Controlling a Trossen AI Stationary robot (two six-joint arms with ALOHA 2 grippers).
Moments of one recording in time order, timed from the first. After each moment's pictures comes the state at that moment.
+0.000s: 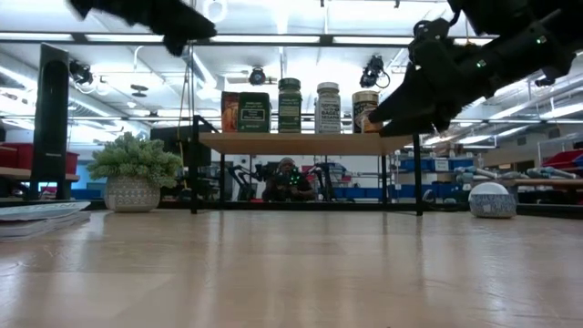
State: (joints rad) left arm 0.52 0.84 0.86 -0.28 0.37 0.13; right arm 0.15 1.23 0.43 0.37 0.50 0.30
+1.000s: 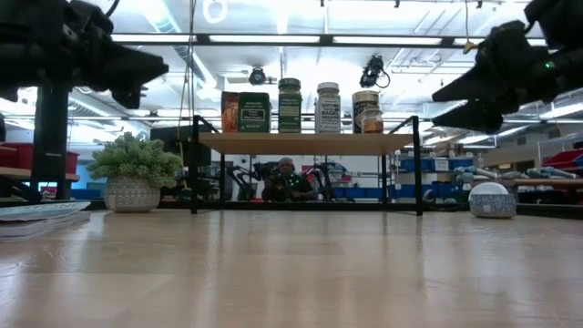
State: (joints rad) left arm 0.11 0.27 0.06 0.29 0.05 -0.07; right arm -0.02 0.43 0.15 0.09 0.32 0.30
